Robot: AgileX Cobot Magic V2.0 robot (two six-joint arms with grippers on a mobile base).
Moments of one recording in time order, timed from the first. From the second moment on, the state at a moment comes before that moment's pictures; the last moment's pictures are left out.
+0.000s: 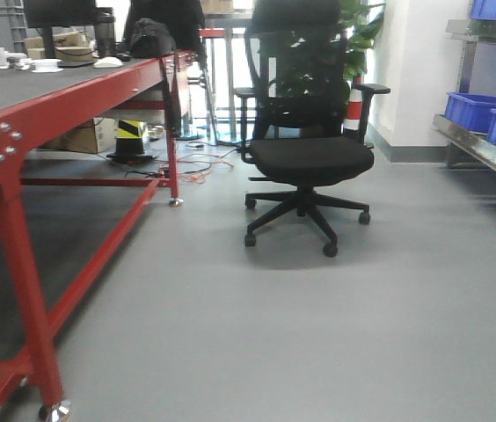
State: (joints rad) left arm -0.13 0.56 -0.70 -0.16 0.24 0.16; right arm 0.18 0.52 -0.63 -0.03 0.27 0.08
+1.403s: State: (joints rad) left arm -0.13 0.56 -0.70 -0.16 0.24 0.16; right arm 0.18 0.52 -0.63 -0.03 0.27 0.08
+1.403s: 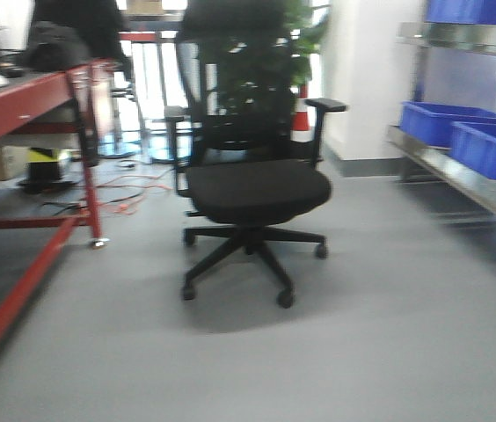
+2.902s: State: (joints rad) left arm -0.13 0.56 -0.70 -0.16 0.24 0.16; right arm 0.18 0.52 -0.63 -0.03 0.27 0.08
